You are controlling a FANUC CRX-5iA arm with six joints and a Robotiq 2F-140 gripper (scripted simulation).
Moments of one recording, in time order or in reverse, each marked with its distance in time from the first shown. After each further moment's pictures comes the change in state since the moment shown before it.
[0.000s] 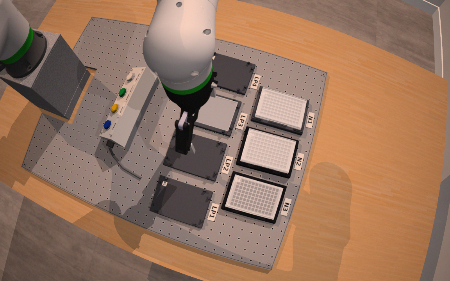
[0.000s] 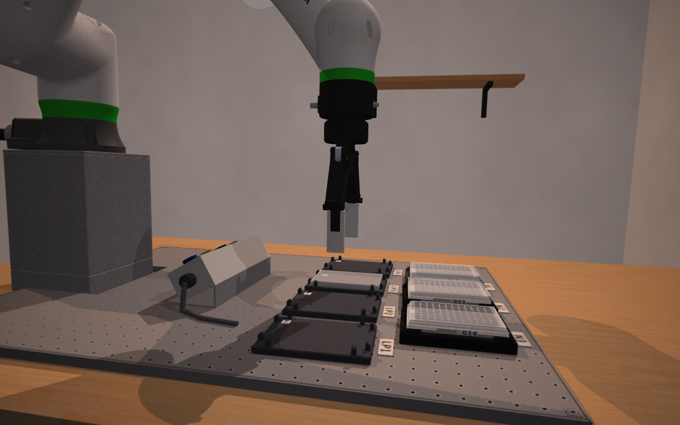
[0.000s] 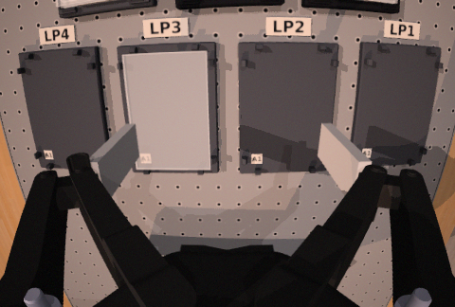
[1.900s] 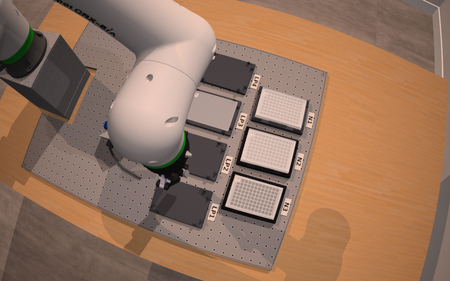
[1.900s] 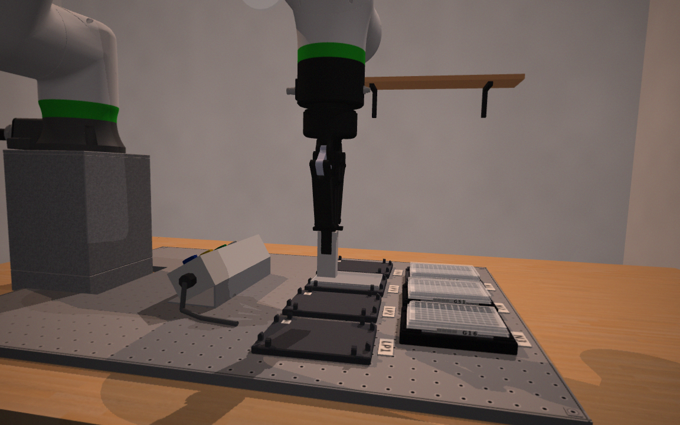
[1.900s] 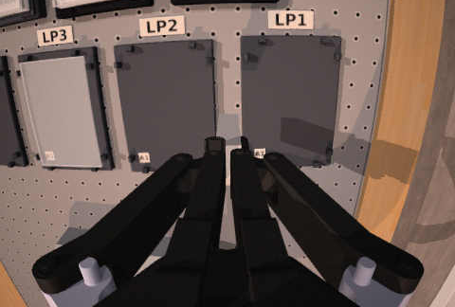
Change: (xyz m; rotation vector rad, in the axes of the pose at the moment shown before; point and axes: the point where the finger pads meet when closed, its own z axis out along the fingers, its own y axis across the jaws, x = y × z) arm -0.001 0.128 0.000 0.002 -0.006 0.000
